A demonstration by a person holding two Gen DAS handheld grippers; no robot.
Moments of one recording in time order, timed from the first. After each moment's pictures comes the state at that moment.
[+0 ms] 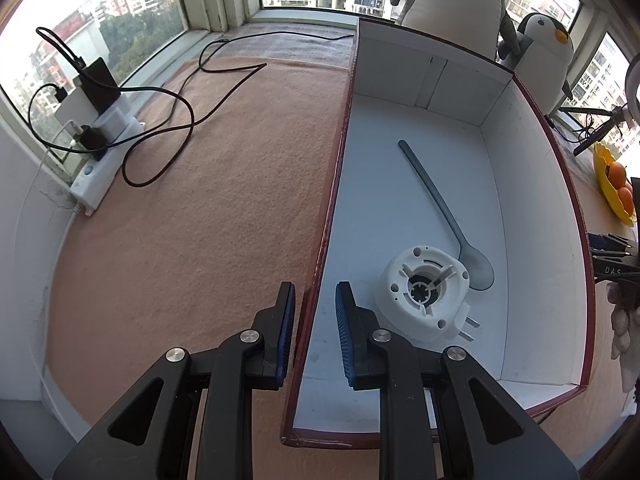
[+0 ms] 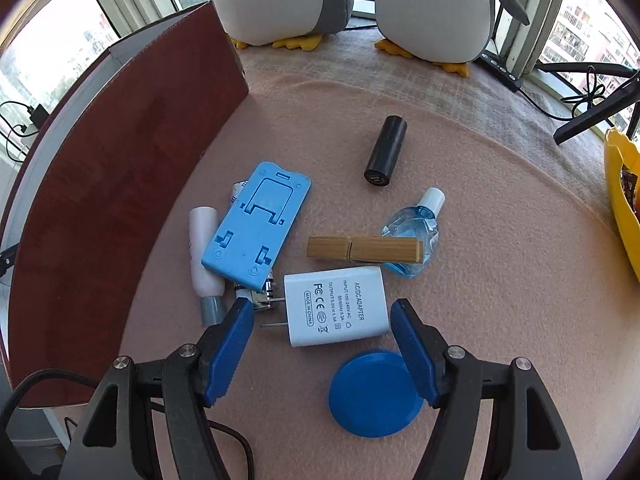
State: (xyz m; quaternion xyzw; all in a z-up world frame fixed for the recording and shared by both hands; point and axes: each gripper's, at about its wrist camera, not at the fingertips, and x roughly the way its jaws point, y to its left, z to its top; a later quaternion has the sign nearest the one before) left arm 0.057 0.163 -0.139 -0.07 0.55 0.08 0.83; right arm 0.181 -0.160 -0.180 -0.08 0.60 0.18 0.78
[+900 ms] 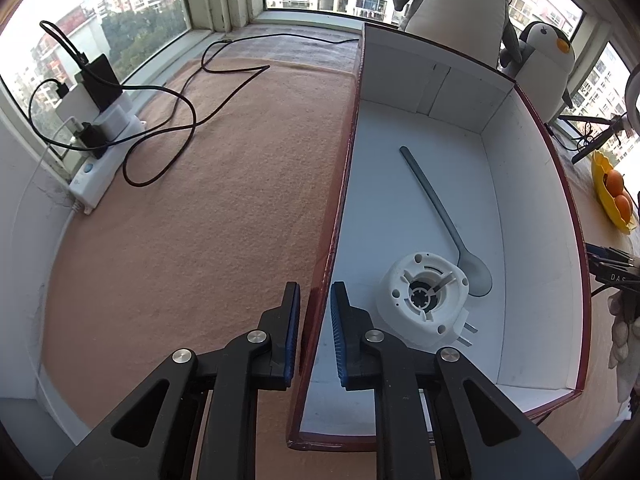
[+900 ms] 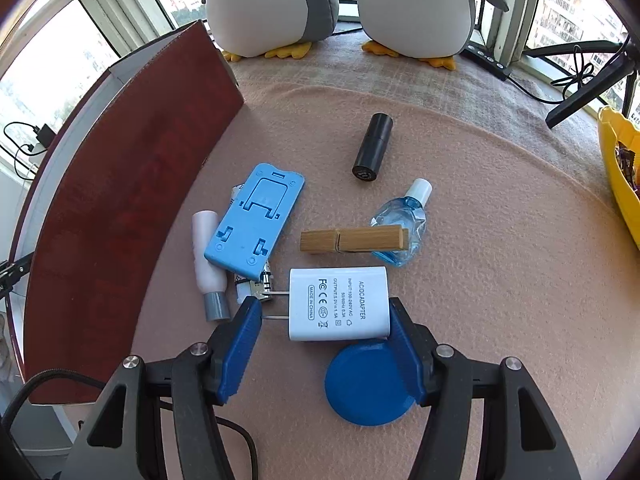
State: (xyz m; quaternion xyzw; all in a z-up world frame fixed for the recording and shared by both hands) left arm 0.058 0.169 -0.138 -0.08 0.54 0.08 0.83; right arm 0.171 -0.174 -0.172 -0.04 0.59 0.18 0.79
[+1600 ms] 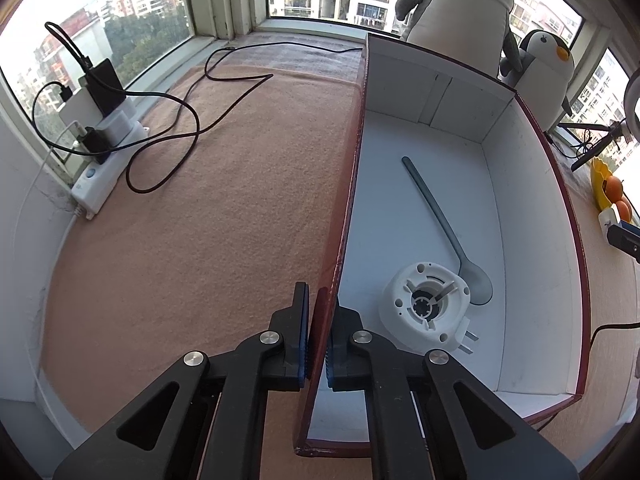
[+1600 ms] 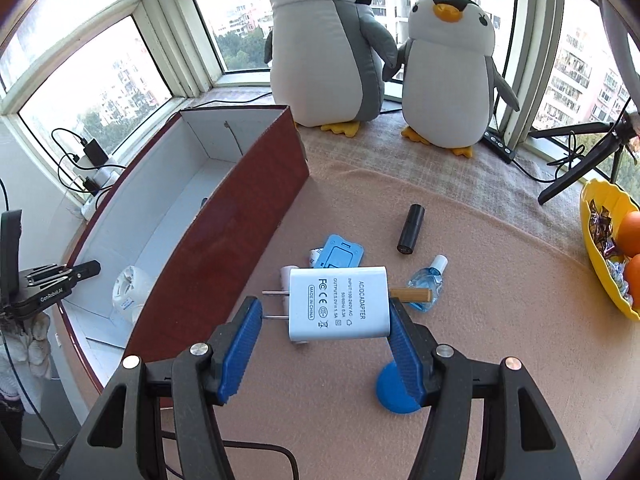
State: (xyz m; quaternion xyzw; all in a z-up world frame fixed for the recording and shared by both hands) left arm 0.060 0.172 -0.138 -0.08 0.53 0.08 0.84; right arm 0.152 -0.146 -0.088 -0.05 0.52 0.23 0.82
